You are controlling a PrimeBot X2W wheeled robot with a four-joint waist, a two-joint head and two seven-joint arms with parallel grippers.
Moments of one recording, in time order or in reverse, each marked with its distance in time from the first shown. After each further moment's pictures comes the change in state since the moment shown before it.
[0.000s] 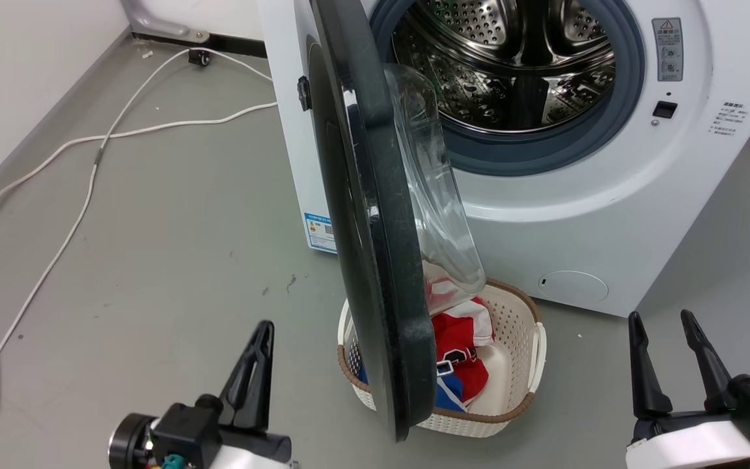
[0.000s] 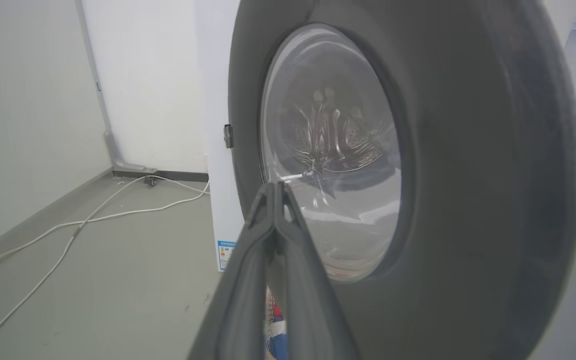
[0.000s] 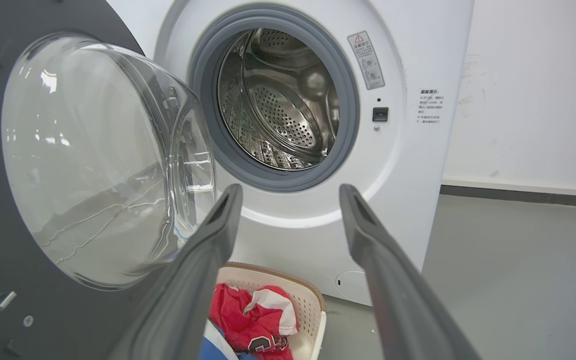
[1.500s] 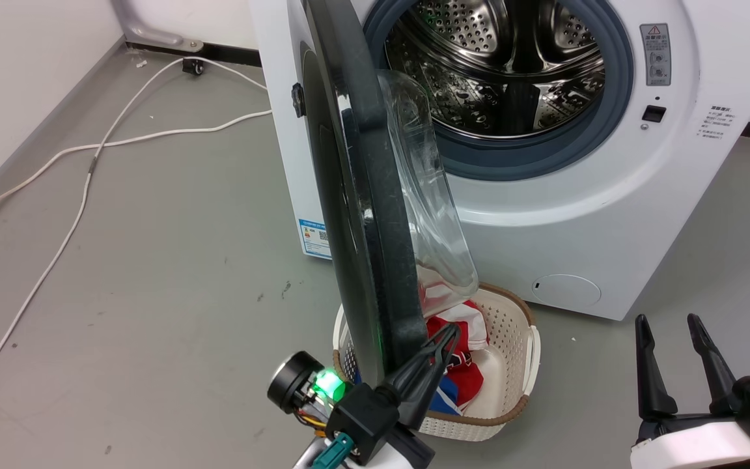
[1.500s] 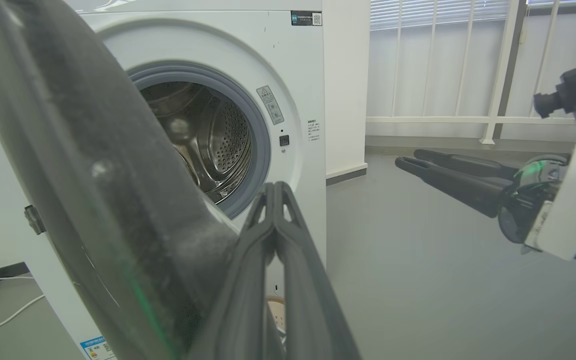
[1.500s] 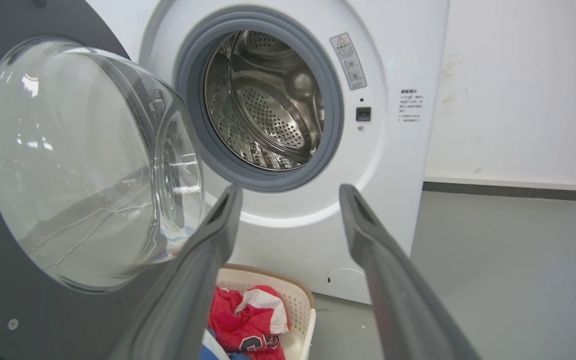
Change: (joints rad) left arm -0.234 0.006 -0.406 0.096 0.030 -0.025 0.000; right arm -0.002 0.001 -0.020 0.019 0.006 0.000 0.000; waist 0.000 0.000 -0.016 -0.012
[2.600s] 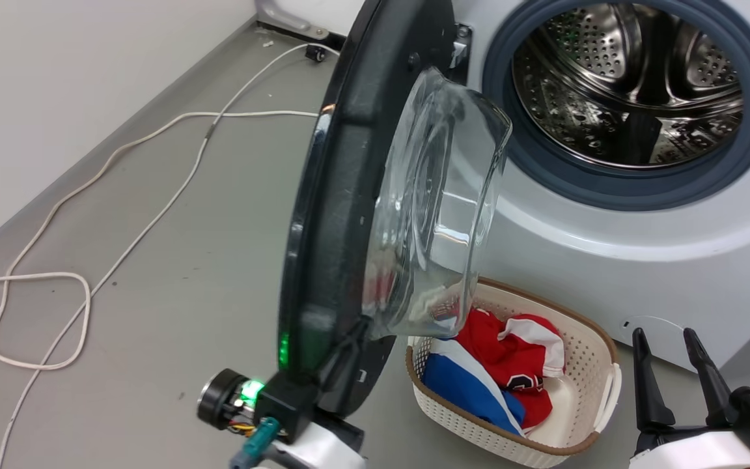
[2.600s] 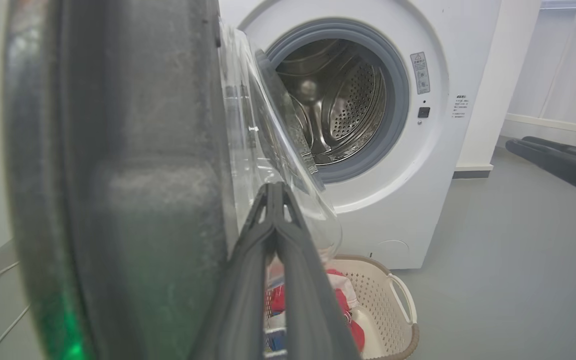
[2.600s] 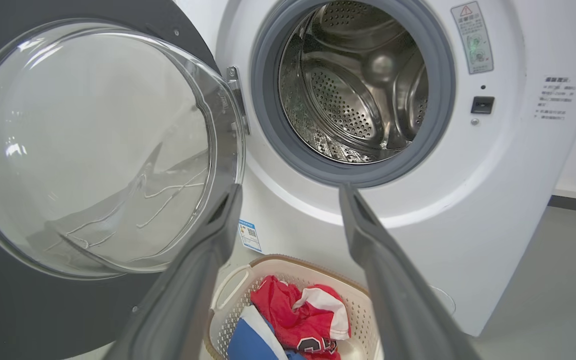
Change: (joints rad) left arm 0.040 0.047 0.136 0.079 -0.071 0.060 -0.003; right arm 0.017 0.001 -0.001 0.029 0.017 0.000 0.000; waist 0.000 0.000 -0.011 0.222
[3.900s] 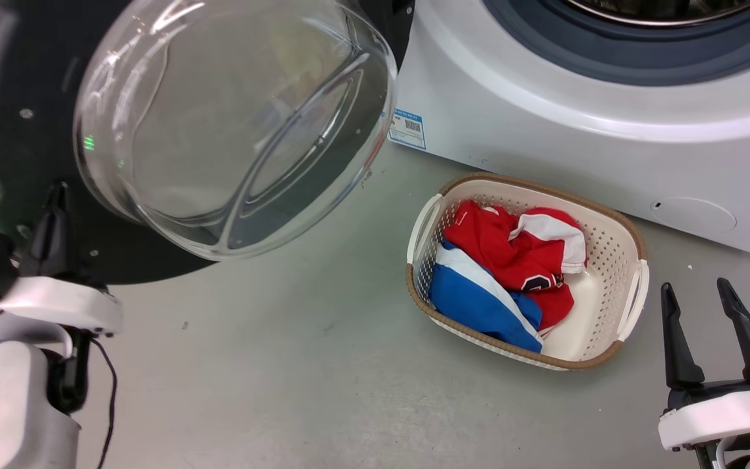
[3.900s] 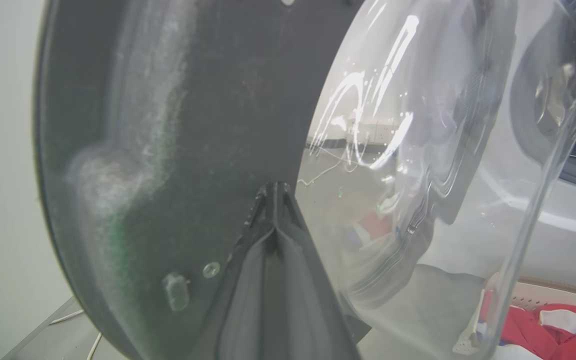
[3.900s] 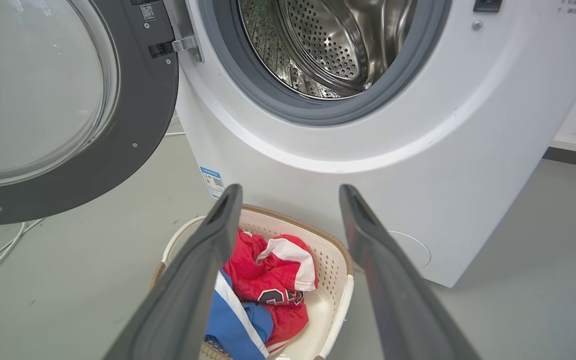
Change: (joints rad) left arm -0.290 0.253 0.461 0.244 -0.187 -0.016 0.000; right arm -0.093 -0.079 -0.017 -0.012 -0.079 0.000 0.000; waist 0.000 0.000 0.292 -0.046
